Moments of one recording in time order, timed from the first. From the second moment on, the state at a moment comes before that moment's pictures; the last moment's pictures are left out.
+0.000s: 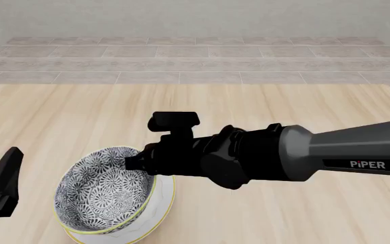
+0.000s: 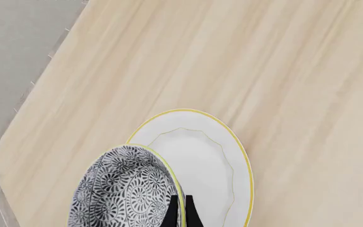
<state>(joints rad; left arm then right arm) -0.01 0.16 -0.02 -0.15 0.00 0.97 1.78 -1.04 -0.02 0.60</state>
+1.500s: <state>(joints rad) -0.02 0.20 -0.01 -0.19 0.00 0.92 1.88 -1.05 -0.07 0.59</state>
